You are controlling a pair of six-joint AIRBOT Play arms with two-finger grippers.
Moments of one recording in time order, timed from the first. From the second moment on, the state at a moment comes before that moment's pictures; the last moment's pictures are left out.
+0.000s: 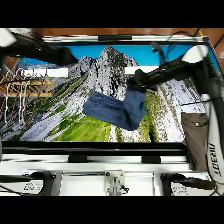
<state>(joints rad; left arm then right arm) -0.13 -1.49 1.95 1.01 -1.32 -1.41 0.20 -1.50 1.60 -0.73 1.40 1.55</state>
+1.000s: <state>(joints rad) 0.02 -1.35 1.95 1.04 -1.38 -1.42 0.32 -1.82 1.61 -0.43 1.07 1.47</state>
